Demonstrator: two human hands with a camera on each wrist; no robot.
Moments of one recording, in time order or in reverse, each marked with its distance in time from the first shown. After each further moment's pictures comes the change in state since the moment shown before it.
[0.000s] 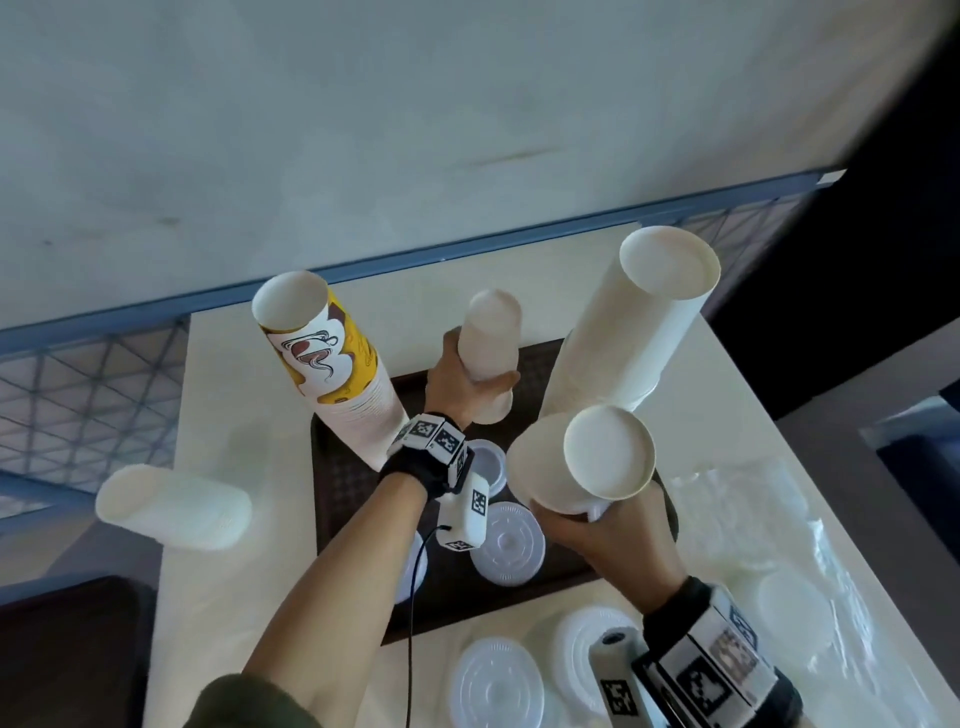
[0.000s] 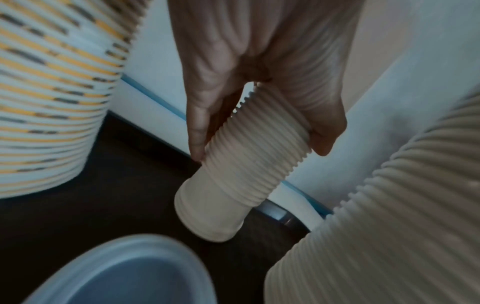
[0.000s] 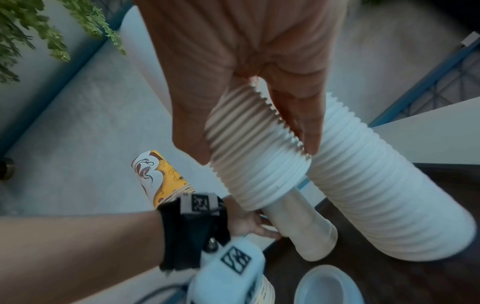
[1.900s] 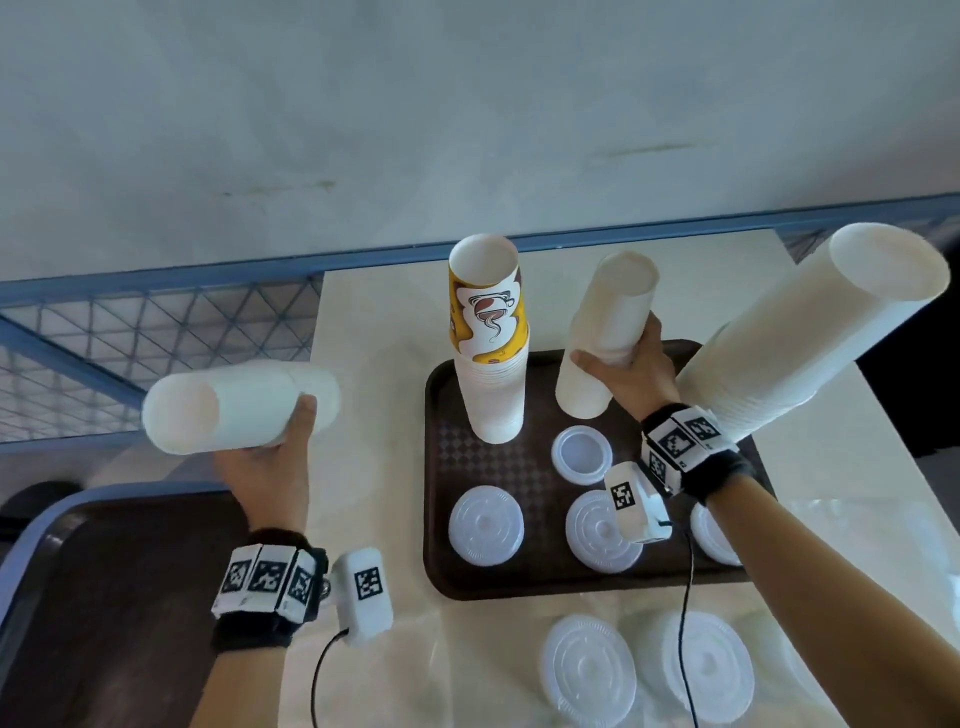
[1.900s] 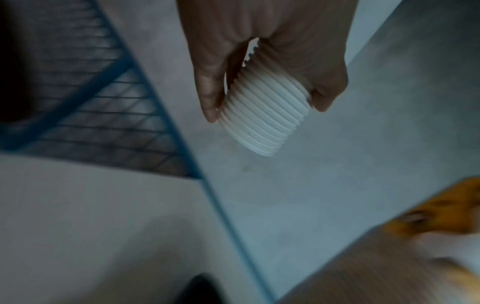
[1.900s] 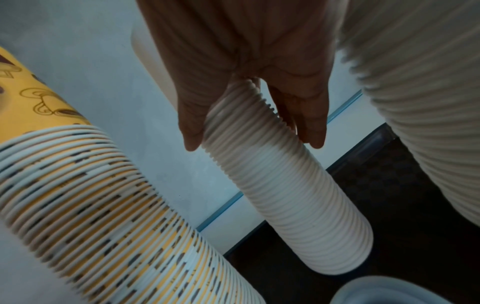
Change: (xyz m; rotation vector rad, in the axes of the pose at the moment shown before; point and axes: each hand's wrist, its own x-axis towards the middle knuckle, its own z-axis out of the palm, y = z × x) left_hand -0.131 -0.111 -0.215 -0.473 0.939 0.012; right_hand 0.123 -0.032 0.089 -0.007 -0.143 0.190
